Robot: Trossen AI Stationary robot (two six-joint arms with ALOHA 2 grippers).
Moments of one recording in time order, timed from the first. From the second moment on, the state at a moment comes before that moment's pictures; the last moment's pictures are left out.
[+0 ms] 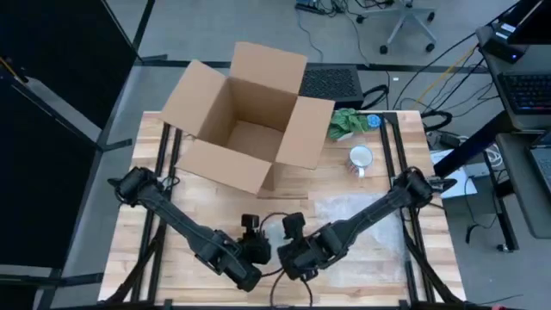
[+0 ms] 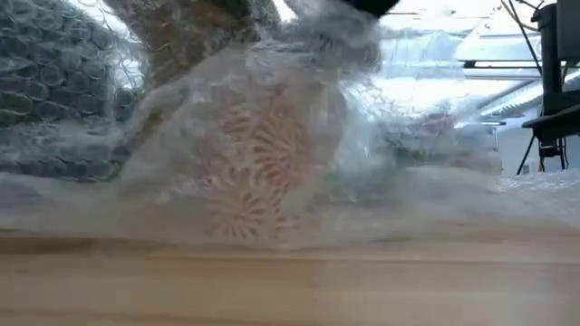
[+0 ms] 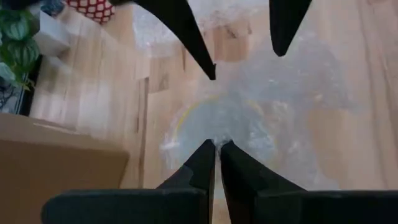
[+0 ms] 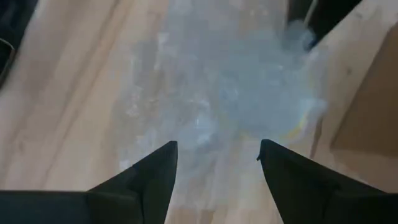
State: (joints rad) left arm -0.61 1.88 1.60 -0.88 -0.63 -0.31; right arm 0.53 2.00 1.79 -0.95 0.35 0.12
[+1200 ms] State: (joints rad) left arm -0.52 1.88 1.60 -0.96 -0.65 -0.28; right arm 0.51 2.13 1.76 -0.73 0.38 0.02
